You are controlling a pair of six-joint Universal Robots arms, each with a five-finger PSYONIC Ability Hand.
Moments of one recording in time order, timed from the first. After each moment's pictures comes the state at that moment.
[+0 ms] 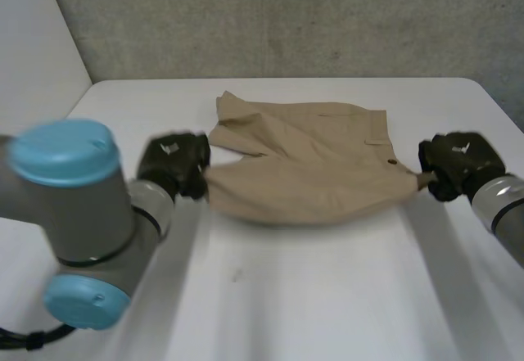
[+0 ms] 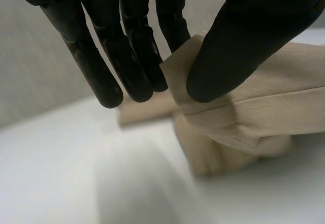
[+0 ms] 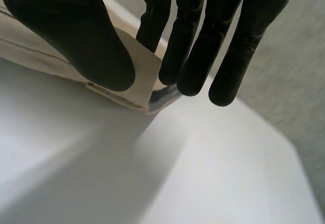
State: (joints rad) left arm 4.14 -1.92 -1.54 3.27 -1.73 3.16; right arm 1.67 -1.30 1.74 -0.18 1.33 2.70; left_hand 1.13 1.19 1.19 1.20 0.97; right_hand 0.92 1.17 1.18 1.19 0.98
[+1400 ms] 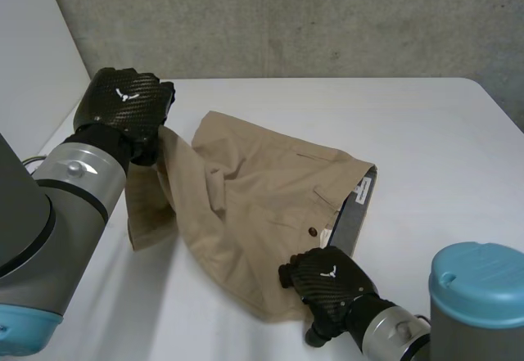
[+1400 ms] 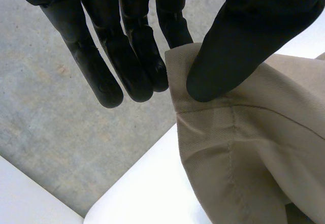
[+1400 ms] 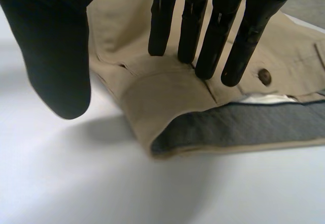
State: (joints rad) left arm 4.15 -1.64 -1.58 3.20 -1.76 3.58; right arm 2.21 -1.30 1.98 -0.17 1.36 2.93; left_hand 1.13 1.19 1.19 1.20 0.97; right_hand 0.49 0.57 0.58 0.57 0.38
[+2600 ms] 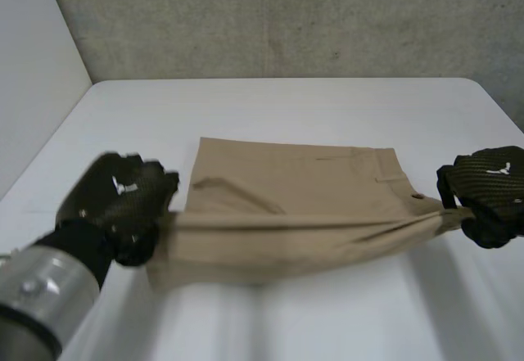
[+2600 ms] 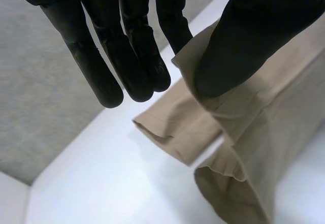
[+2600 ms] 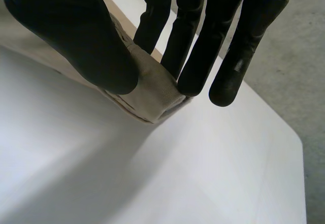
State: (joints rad) left arm 4.05 -1.42 -1.82 2.98 -1.76 3.54; right arm 1.64 -1.79 1.80 0.44 1.26 2.53; left_hand 1.13 1.19 1.19 1.20 0.97; right_hand 0.91 1.17 1.18 1.19 0.98
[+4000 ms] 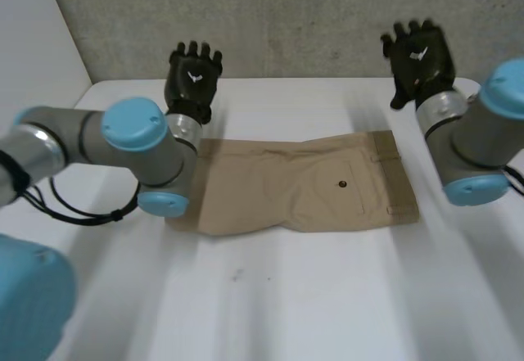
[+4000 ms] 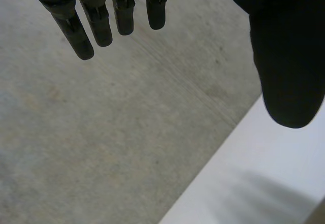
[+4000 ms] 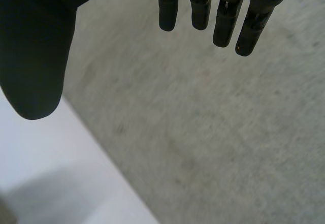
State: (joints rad) left arm 4.20 -2.44 -0.94 3.62 -1.68 3.69; right arm 1.86 -0.96 1.17 -0.43 1.46 2.67; left_hand 0.20 0.20 0.21 0.20 0.05; right_hand 0.20 0.22 0.21 0.23 0.07
